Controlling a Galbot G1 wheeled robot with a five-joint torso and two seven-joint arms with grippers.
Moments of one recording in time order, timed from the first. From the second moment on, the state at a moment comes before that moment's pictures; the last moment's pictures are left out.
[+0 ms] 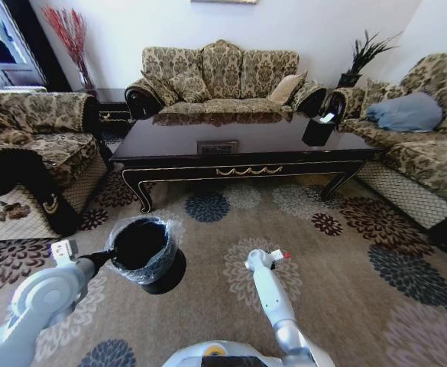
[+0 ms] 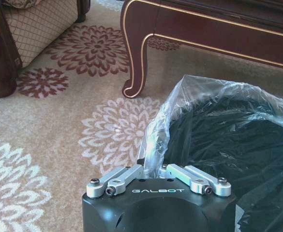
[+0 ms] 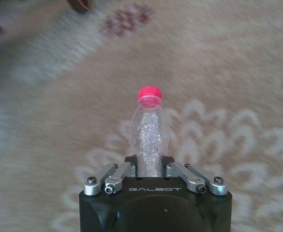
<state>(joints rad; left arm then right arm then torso) 1.52 -0.81 -0.83 -2.27 -1.44 0.69 -0.75 -0.84 1.58 0.46 1.18 0.89 0.13 0.93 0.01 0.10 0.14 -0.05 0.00</state>
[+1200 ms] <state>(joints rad) 1.24 -0.78 -0.54 -2.10 -1.49 0.68 -0.75 -0.60 1.24 -0.27 1.78 0.91 0.37 0.49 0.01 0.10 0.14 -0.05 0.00</state>
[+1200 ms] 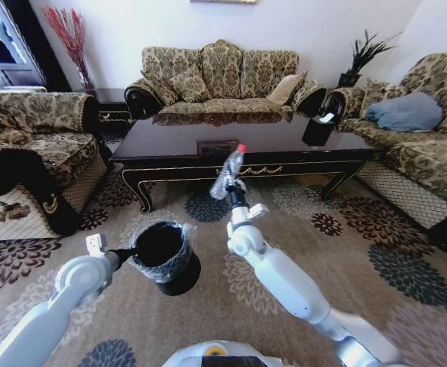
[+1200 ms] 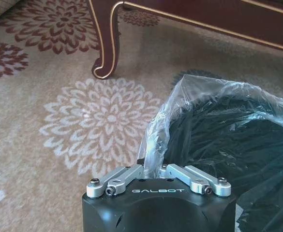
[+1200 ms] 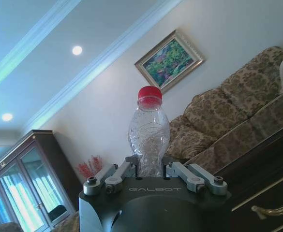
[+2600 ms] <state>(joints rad) 1.14 -0.74 -0.59 -2.06 -1.59 0.68 -0.76 -0.53 1.34 -0.58 1.60 0.73 0.46 0.36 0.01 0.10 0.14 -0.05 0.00</state>
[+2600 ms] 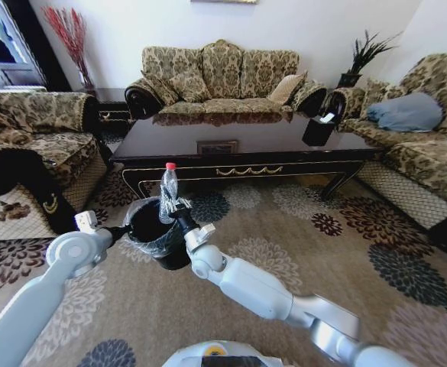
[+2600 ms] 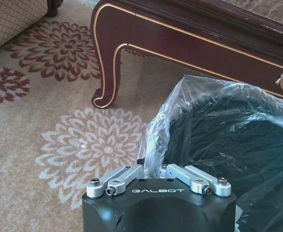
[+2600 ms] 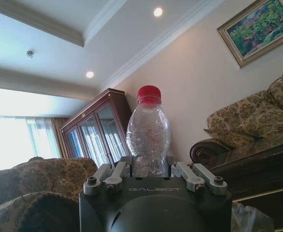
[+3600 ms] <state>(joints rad) 1.24 -0.76 -0.67 -2.09 -1.54 0.67 -0.79 -0.63 1.18 -0.45 1.66 0.66 0.42 0.40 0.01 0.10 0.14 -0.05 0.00</state>
